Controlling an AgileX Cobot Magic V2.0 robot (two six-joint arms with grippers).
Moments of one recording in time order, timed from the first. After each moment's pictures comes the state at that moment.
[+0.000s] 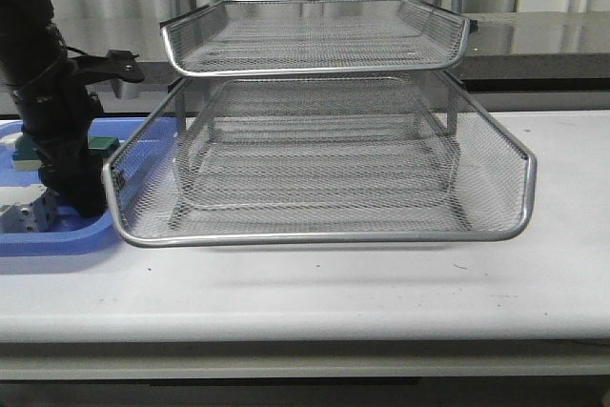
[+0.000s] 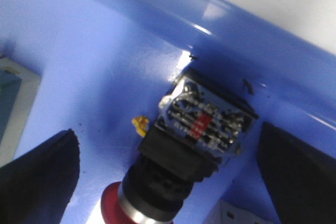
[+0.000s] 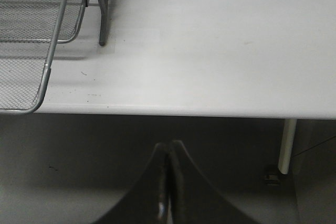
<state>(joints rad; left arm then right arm) -0.12 2.21 -1.70 -0.04 0.88 0.97 0.07 0.49 -0.75 -0.06 1.04 0.10</state>
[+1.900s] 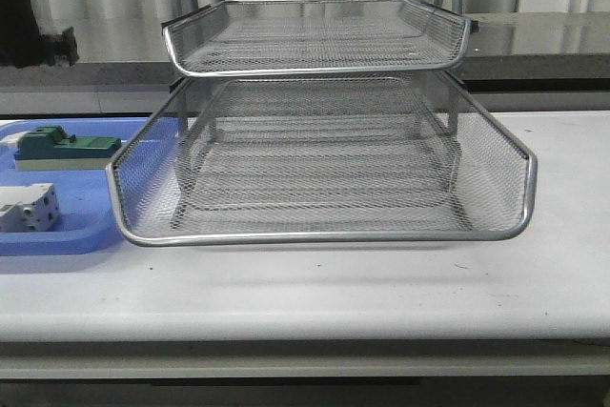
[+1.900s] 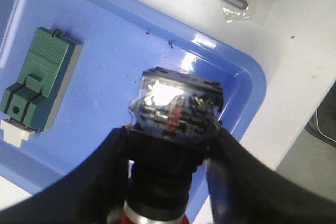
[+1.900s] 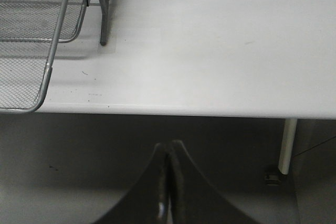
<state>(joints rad) -0.12 1.80 -1.70 -0.08 1.24 0.97 0.07 0.49 -0.75 -0.06 1.04 0.10</state>
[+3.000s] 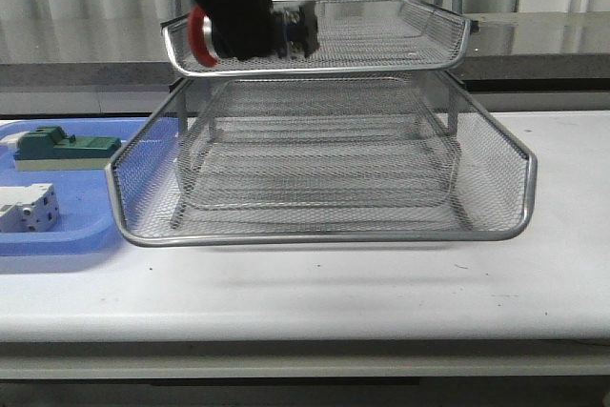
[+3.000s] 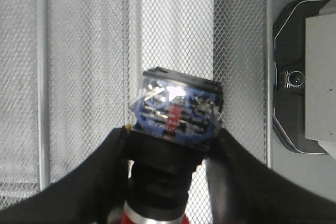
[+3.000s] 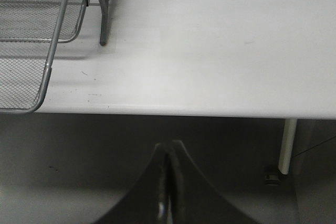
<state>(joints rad) -0.65 1.77 -1.70 -0.14 1.24 0.95 0.07 0.49 -0.75 -0.06 1.04 0.10</state>
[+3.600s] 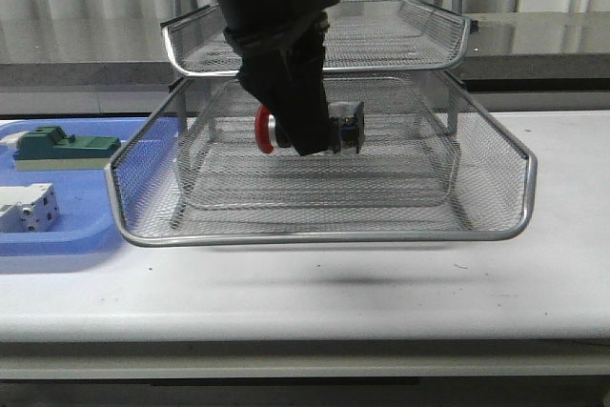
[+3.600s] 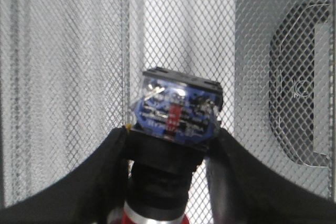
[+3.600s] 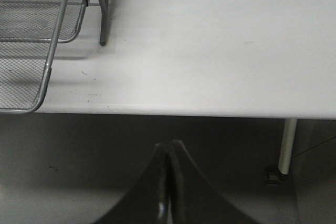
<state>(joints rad) -0.67 1.94 -1.70 -0.16 1.09 0.95 0.07 0.49 -0.75 -0.06 1.04 0.10</state>
